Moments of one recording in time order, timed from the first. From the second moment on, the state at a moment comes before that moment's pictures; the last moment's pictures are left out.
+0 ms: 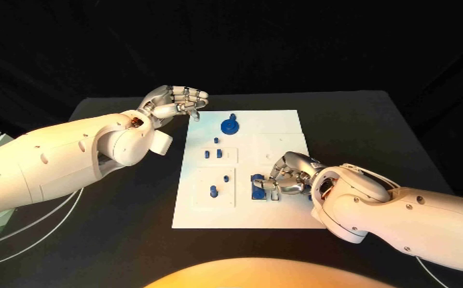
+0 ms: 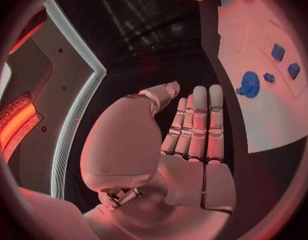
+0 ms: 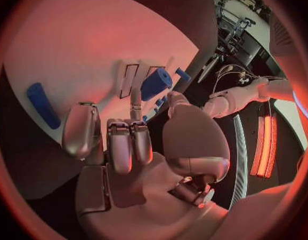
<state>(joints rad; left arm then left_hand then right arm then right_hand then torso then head) 1.12 -0.92 -0.01 1.44 -0.19 -0.15 0.35 1.39 -0.20 0.58 0.02 0.14 0.80 0.20 0.25 0.37 0.83 0.15 0.49 0.17 0.95 0.08 1.06 0.43 0.17 0.83 0.17 0.90 0.78 1.08 -0.85 -0.18 1.82 -1.29 -0.41 -0.55 0.97 -0.13 -0.08 0.30 0.54 1.06 0.05 0.43 0.50 1.47 -0.02 1.57 1.31 1.46 -0.08 1.57 1.31 0.08 1.46 0.03 1.14 1.31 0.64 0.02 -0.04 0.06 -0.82</state>
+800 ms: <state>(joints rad) 1.12 -0.92 -0.01 1.44 -0.19 -0.15 0.34 1.39 -0.20 0.58 0.02 0.14 0.80 0.20 0.25 0.37 0.83 0.15 0.49 0.17 0.95 0.08 1.07 0.43 0.17 0.83 0.17 0.90 0.78 1.08 -0.89 -0.18 1.85 -1.29 -0.42 -0.41 1.22 -0.15 0.02 0.29 0.54 1.06 0.04 0.46 0.52 1.47 -0.03 1.57 1.31 1.46 -0.08 1.57 1.31 0.08 1.47 0.03 1.14 1.31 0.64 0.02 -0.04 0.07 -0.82</state>
